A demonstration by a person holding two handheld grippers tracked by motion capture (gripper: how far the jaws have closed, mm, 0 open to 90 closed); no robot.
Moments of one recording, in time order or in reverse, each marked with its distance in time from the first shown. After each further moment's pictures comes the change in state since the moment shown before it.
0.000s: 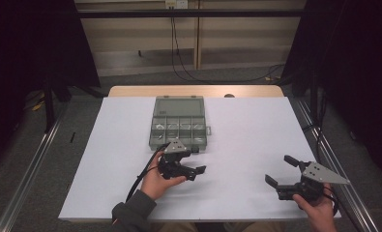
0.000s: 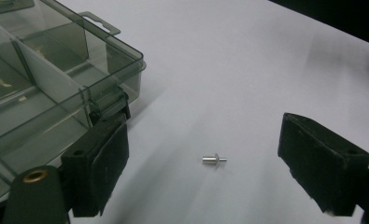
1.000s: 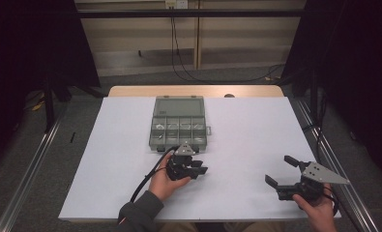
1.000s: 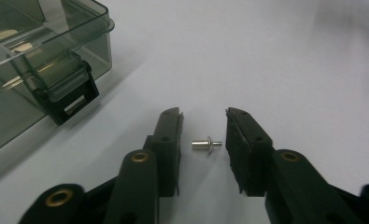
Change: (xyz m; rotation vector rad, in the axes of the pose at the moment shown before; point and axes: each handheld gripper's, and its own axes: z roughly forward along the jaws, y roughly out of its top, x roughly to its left) left arm -0.004 -0.006 0.024 0.118 -0.032 0.021; right arm 0.000 0.000 0.000 0.008 -0.001 -0.005
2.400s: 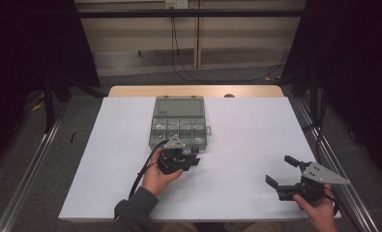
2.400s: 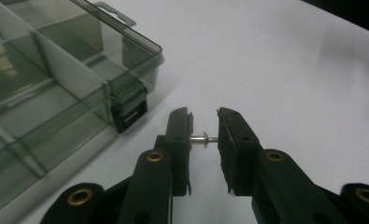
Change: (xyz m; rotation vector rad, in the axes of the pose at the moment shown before) left arm 0.016 0.007 -0.029 -0.081 0.042 -0.040; right arm 0.000 0.000 -0.001 0.003 -0.001 -0.006
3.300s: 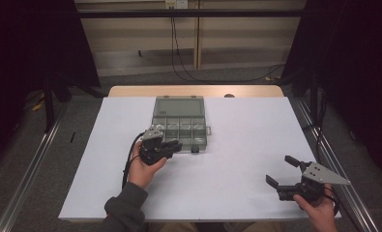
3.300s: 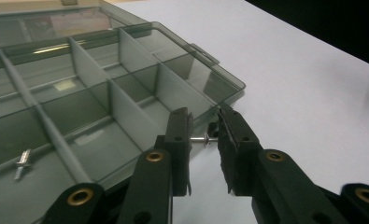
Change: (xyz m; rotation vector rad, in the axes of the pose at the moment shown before) left arm 0.037 -0.001 -0.037 -0.126 0.138 -0.098; right arm 0.000 0.000 -0.001 -0.003 -0.004 0.001
